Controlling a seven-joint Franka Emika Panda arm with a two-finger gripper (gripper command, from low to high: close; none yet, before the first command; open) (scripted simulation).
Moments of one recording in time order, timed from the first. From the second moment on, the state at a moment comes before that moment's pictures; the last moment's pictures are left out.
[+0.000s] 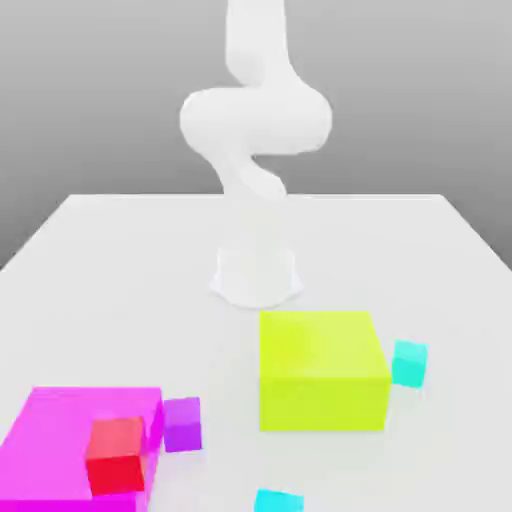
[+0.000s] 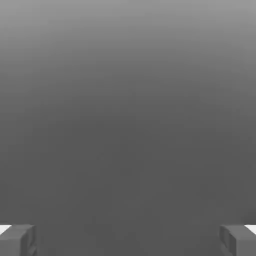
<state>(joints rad) -0.01 -0.71 0.01 -2.30 -0.01 2.33 0.82</state>
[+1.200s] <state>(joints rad) -0.02 0.51 0.06 -2.26 -0.07 2.77 1.09</state>
